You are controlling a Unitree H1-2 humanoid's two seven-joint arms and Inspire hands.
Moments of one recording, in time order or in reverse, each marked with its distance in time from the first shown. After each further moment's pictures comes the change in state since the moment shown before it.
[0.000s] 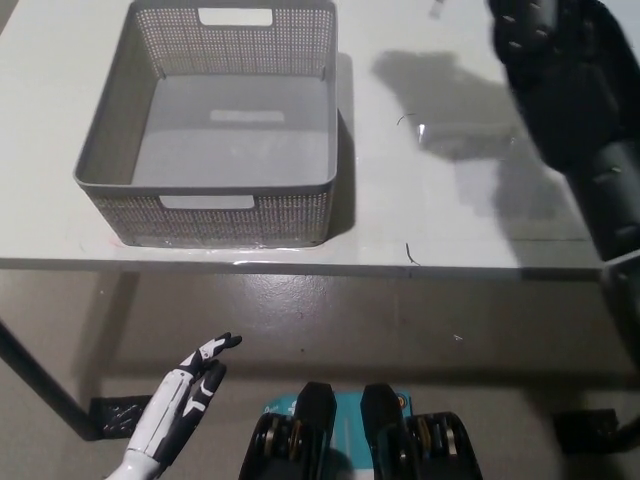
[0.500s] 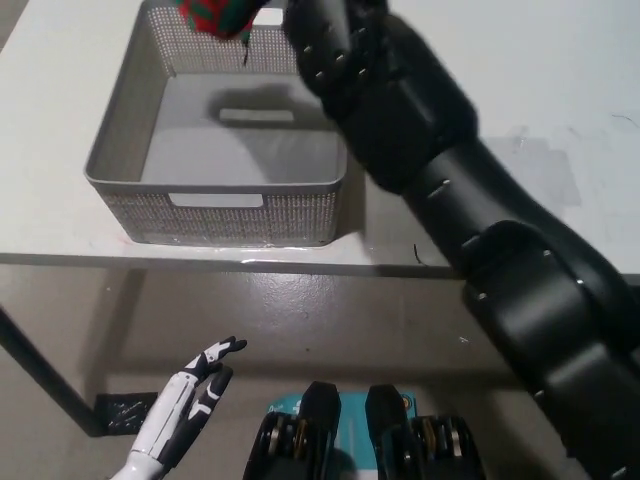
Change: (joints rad) left_arm 0.000 0.004 -0.012 0.000 0.020 0.007 -0.006; right_arm -0.088 0.238 0.057 0.246 -0.024 -0.003 -0.020
